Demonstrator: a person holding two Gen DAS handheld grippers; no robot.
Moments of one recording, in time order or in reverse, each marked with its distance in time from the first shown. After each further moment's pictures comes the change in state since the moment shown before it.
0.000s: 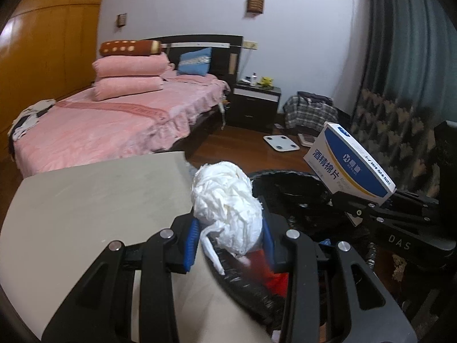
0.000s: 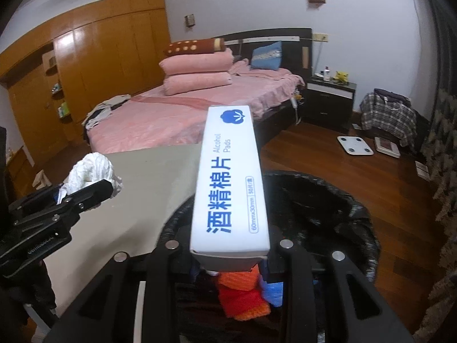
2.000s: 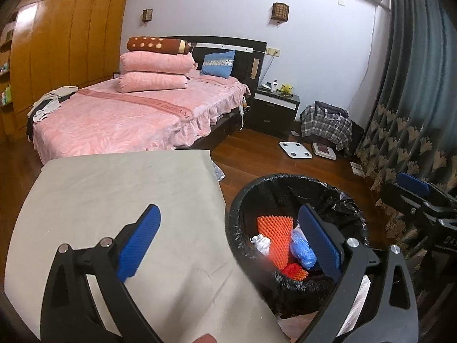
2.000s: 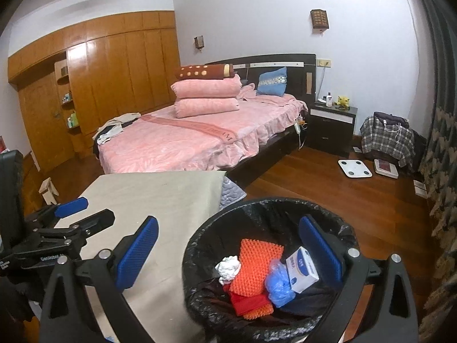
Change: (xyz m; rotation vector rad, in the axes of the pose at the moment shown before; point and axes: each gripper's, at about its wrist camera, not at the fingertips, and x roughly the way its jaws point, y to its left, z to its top) left arm -0.075 0.034 0.000 -0.100 -0.010 0.081; right arm -0.079 0.032 0.018 -0.033 -0.114 0.034
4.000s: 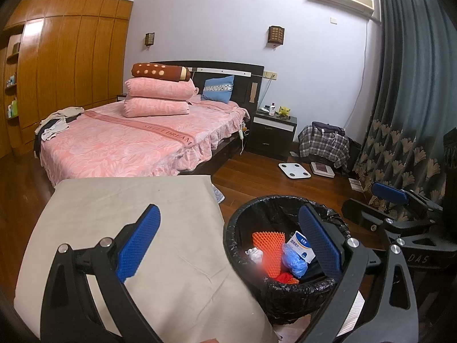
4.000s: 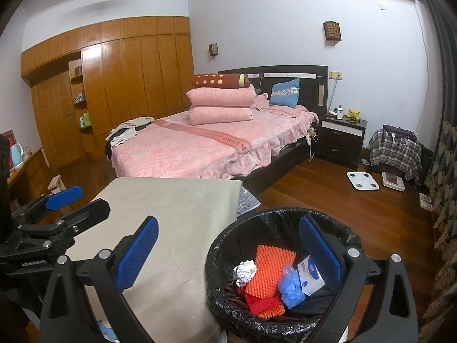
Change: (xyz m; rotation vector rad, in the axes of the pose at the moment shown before) left arm -0.072 -0.016 0.007 0.027 -0.118 0.006; right arm -0.032 0.028 0.004 -0.043 -0.049 0.041
